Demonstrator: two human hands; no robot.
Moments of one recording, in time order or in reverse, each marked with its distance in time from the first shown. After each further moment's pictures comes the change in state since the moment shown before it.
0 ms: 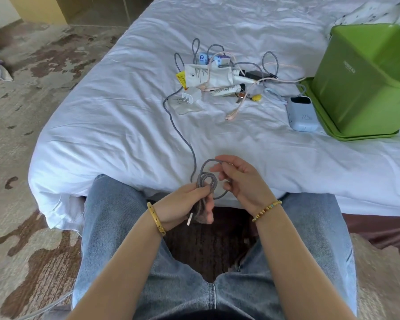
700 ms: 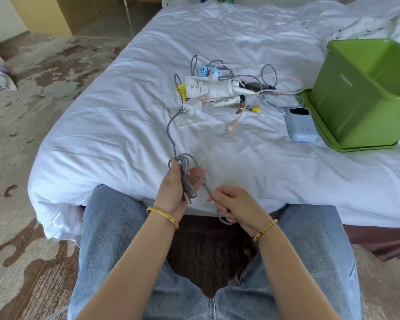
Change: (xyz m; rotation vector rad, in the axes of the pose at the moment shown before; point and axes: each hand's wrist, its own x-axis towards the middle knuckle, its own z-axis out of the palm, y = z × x) left_hand 0.034 0.013 -0.011 -0.598 0.485 0.313; right_hand -0.011 0.012 0.003 -0.348 -0.055 0.171
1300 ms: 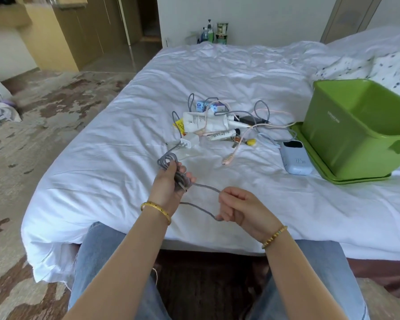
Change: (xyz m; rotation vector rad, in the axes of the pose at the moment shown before) left_hand 0.057 0.053 0.031 -0.100 -0.028 0.066; right_hand 0.030 -0.045 -0.033 0.227 -0.133 -0.187
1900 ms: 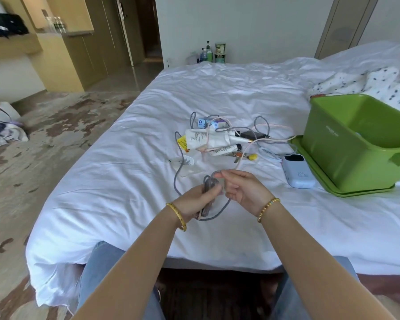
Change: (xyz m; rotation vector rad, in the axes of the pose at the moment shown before) left_hand 0.006 -0.003 0.019 1.042 -0.458 -0.118; right_hand 0.061 -0.041 -0.012 0.031 0.142 -0.031
